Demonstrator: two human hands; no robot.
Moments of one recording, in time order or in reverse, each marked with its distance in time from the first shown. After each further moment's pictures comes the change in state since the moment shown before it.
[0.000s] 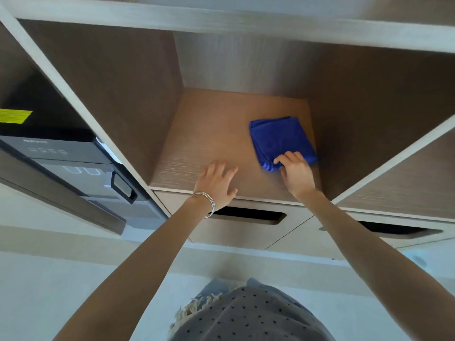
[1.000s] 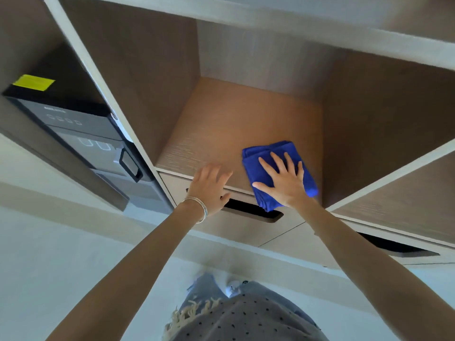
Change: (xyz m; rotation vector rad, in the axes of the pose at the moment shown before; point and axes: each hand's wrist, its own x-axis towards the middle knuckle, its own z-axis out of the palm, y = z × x) left_hand -0.044 0.005 0.007 -0.045 0.034 -0.100; right_hand -0.014 -0.029 -0.004 -0.123 -0.478 -0.032
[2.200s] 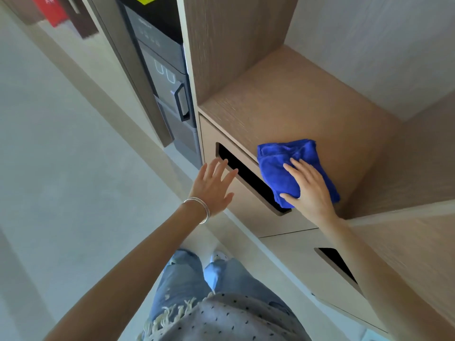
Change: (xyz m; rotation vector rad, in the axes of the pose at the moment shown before) left_hand -0.085 0.080 0.032 -0.081 -0.044 -0.464; right_hand -0.015 0.052 0.019 0.193 0.206 -0.682
